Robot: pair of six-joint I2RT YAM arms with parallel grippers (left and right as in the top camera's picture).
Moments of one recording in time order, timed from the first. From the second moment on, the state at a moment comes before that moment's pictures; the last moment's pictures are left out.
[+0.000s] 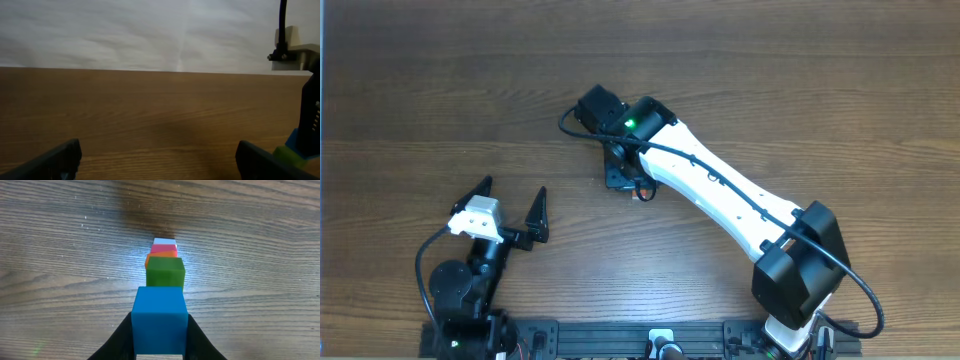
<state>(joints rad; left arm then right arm) 0.00 0.01 0.01 -0.06 0.24 -0.12 0.77 1.89 1.65 -1.24 0.05 0.70</state>
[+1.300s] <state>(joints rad) 0.00 0.01 0.01 -0.06 0.24 -0.12 0.75 1.92 1.65 -1.22 0.04 0.70</state>
